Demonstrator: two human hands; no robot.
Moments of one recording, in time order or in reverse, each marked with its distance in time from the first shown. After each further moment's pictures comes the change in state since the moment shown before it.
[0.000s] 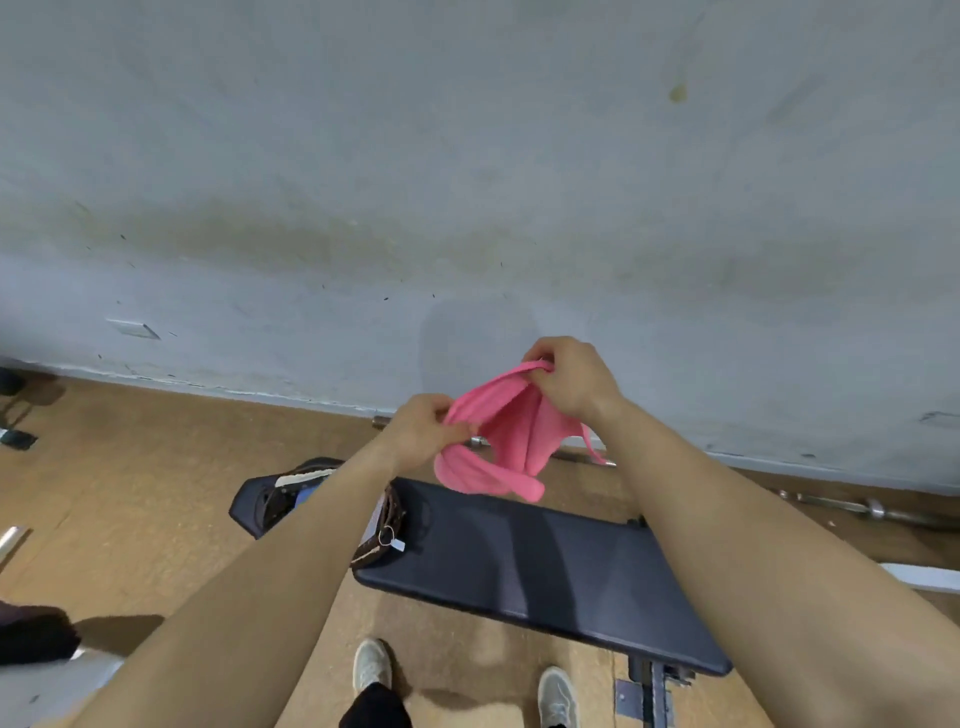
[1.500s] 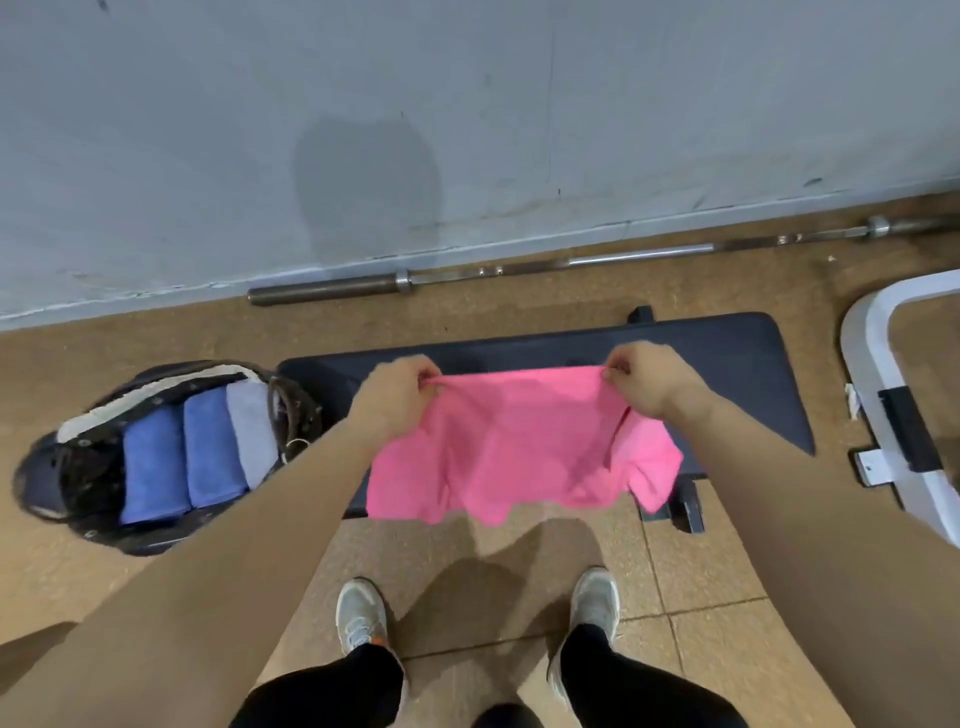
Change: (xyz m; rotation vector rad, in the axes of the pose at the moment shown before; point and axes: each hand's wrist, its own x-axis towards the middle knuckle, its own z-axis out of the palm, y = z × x) left_hand 0.168 -0.344 0.204 0.494 -0.233 0.061; right_hand -0.063 0.330 0.292 -0.157 -0.220 0.587
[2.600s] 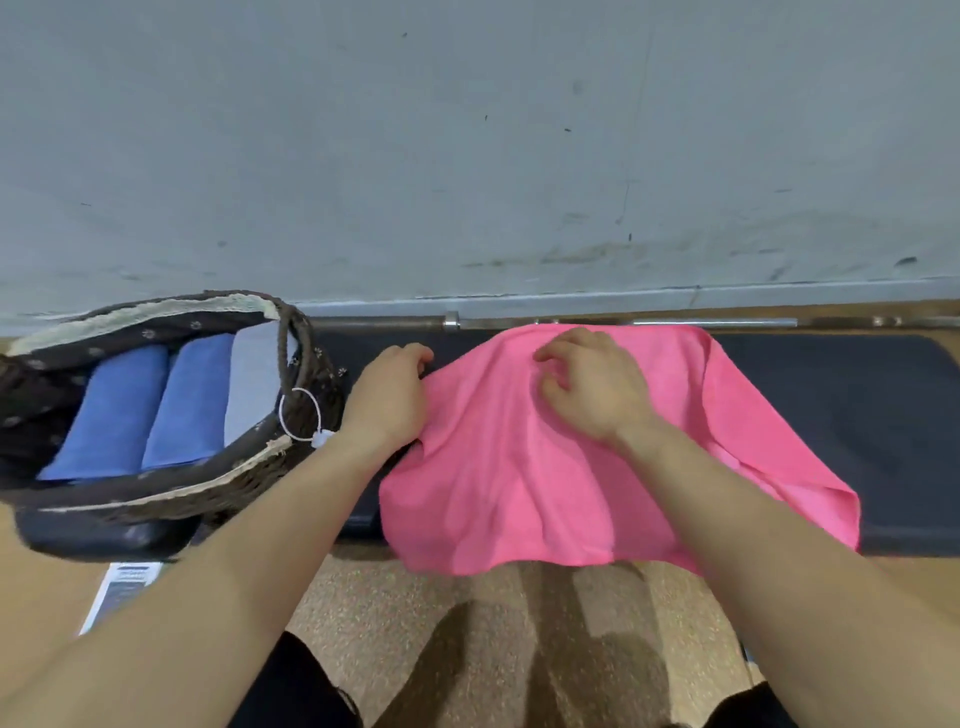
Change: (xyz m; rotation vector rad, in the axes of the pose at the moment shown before) left_hand 0.029 -0.128 0.089 0.023 0.452 0.007; right_hand 0.067 -0.073 0.178 -0.129 0.423 -0.449
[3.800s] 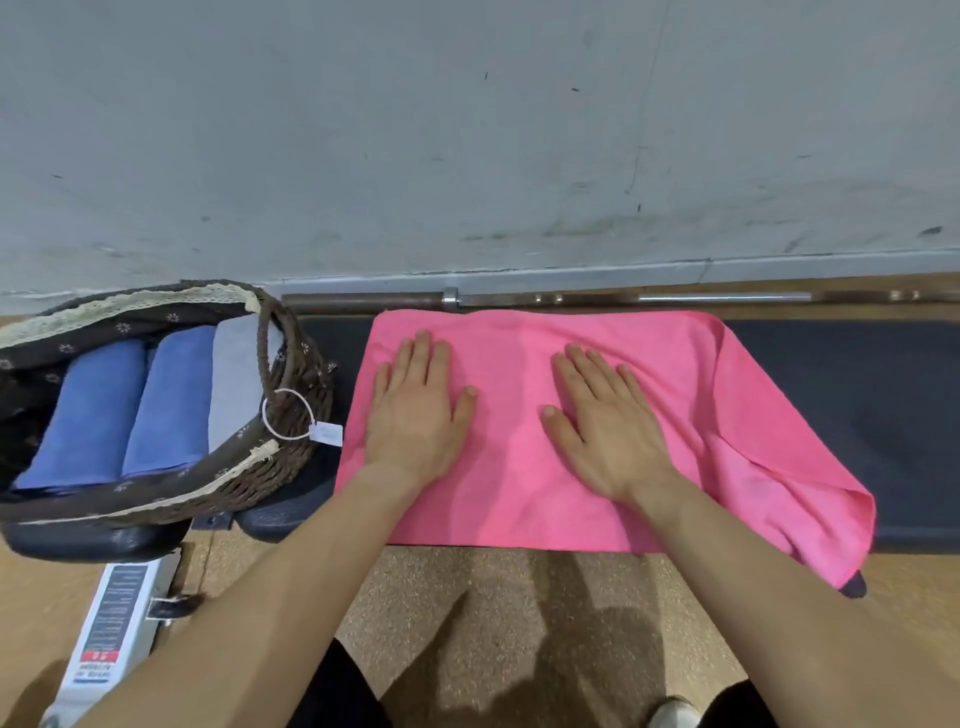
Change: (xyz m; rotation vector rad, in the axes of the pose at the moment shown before) left_hand -0.021 0.015 0.035 0.271 -0.019 0.096; right_hand -0.035 0.020 0.035 -0.103 -0.091 -0.014
